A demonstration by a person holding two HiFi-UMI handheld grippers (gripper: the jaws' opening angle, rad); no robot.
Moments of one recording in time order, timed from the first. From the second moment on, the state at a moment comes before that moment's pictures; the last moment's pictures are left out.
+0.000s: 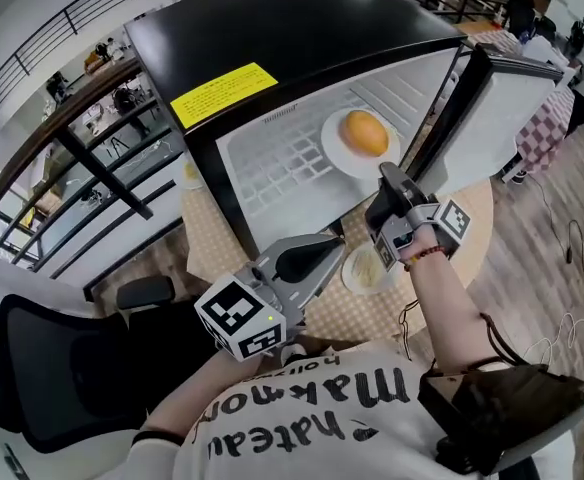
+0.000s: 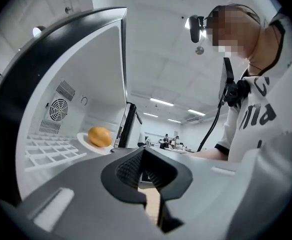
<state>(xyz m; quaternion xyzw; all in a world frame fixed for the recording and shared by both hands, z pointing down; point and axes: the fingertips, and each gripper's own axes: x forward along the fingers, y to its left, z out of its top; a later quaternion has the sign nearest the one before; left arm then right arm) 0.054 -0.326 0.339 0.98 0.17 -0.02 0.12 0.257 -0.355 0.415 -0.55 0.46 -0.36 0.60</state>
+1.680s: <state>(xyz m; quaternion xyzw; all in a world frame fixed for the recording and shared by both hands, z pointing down) 0.034 -0.337 0.323 0.98 0.19 -0.04 0.11 0.295 -0.407 0.409 -0.79 0.32 -0.42 0.32</state>
